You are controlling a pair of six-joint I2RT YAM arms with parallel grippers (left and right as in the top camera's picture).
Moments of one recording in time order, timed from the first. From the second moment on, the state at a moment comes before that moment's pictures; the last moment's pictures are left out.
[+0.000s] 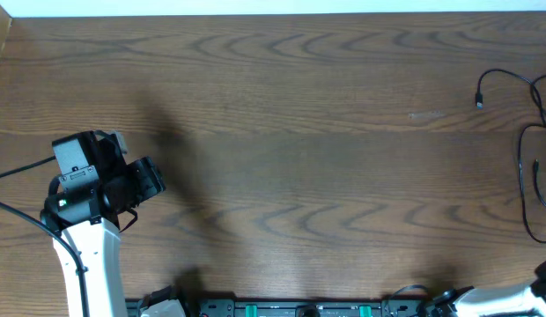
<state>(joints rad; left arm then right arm) 0.35 1.11 0.95 -0.97 0.19 -0.14 -1.01 1.76 1.73 -1.30 -0.27 0.67</state>
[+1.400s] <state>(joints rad) 0.35 1.11 0.95 -0.99 0.24 -0.14 -0.28 2.25 2.30 -1.25 -0.08 0.17</state>
